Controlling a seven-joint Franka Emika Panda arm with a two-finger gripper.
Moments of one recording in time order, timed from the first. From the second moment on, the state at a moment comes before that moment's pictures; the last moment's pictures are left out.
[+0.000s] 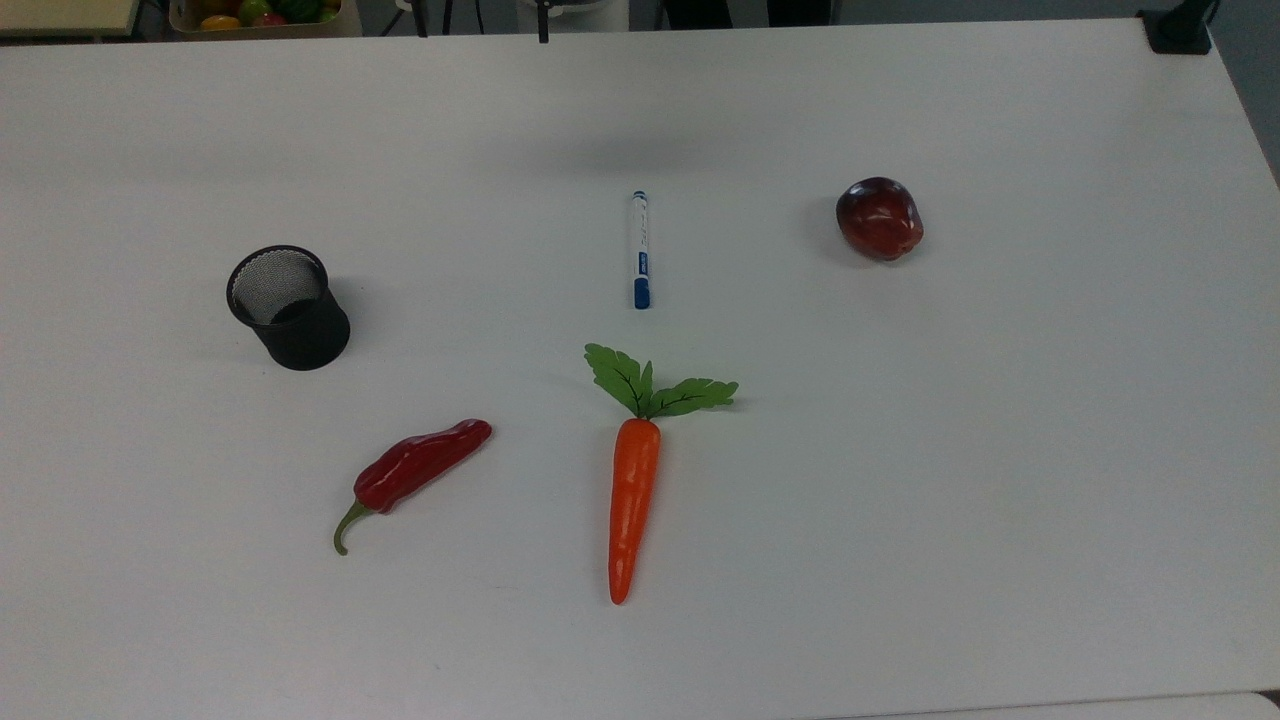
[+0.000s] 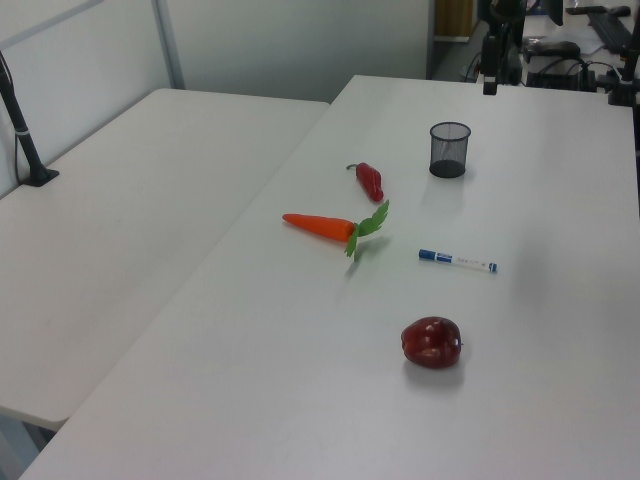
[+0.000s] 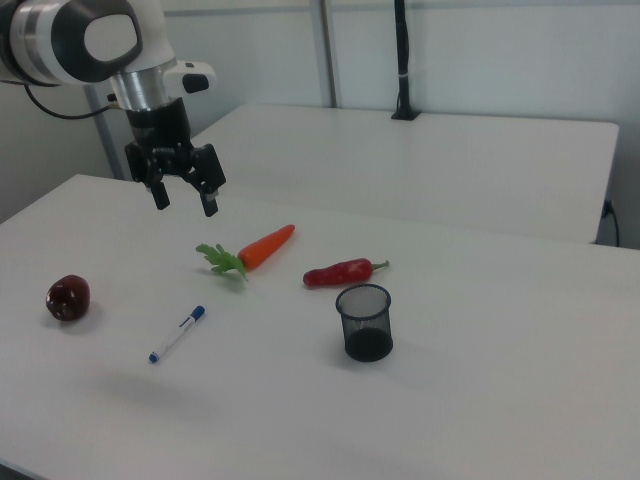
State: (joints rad) arm -0.01 -0.01 0.06 -1.66 -0.06 1.65 -0.02
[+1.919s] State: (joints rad) arm 0.15 0.17 0.08 -1.84 -0.06 1.93 0.15
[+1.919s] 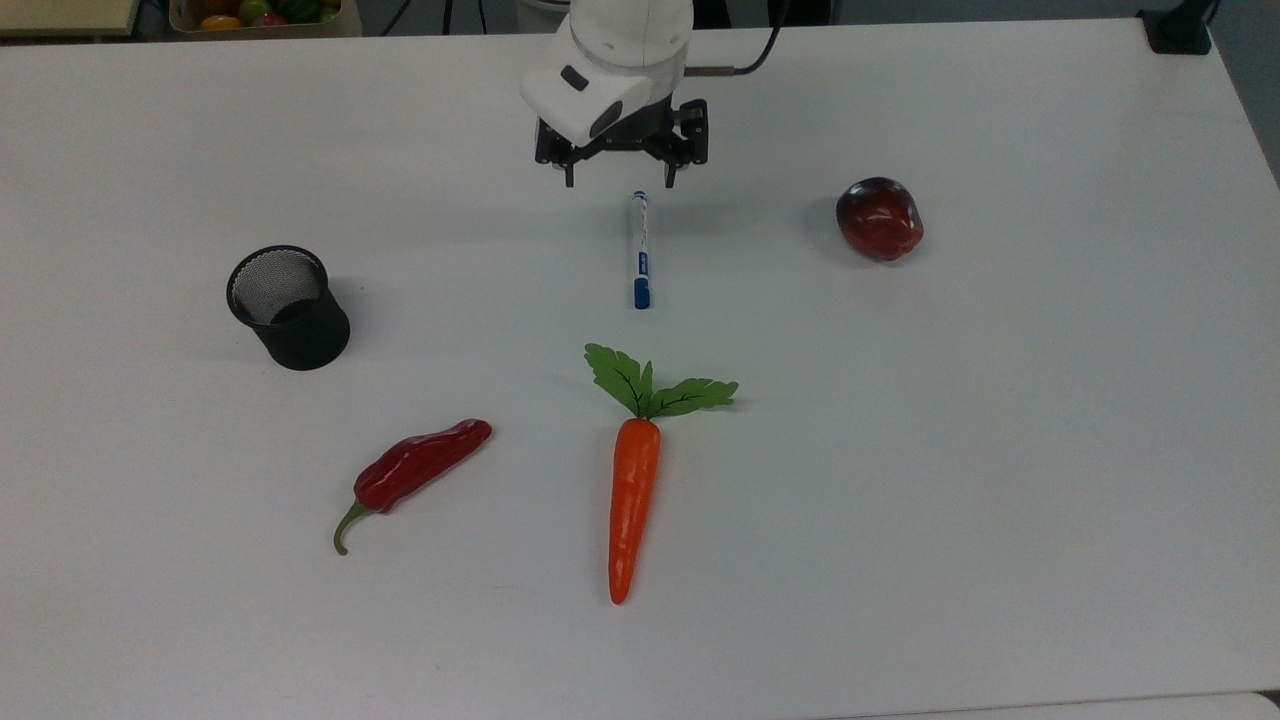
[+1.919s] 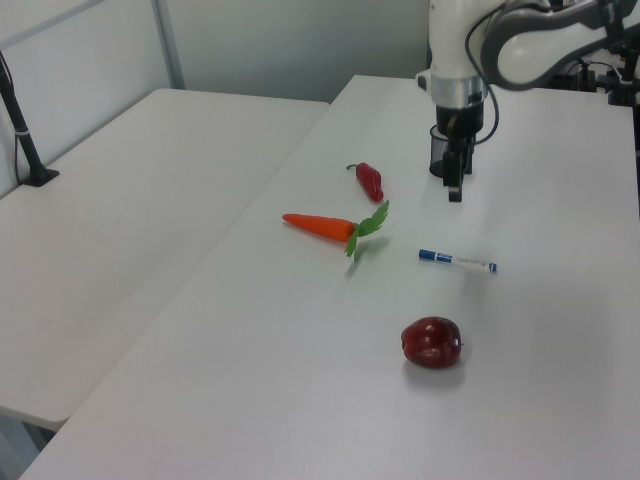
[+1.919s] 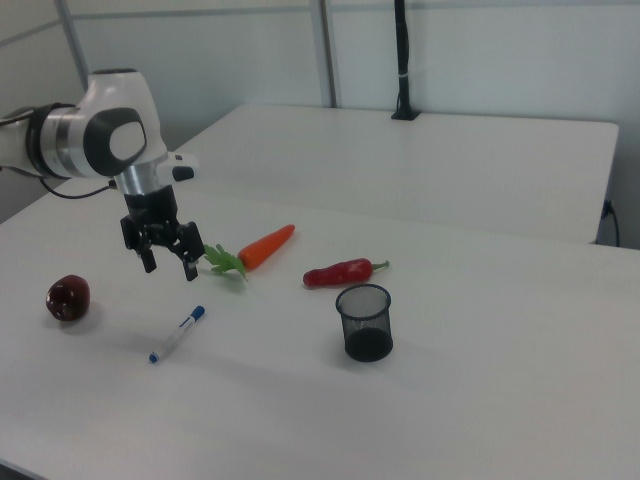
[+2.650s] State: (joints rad) arm 0.15 0.29 0.08 -1.93 -0.06 2.19 0.18
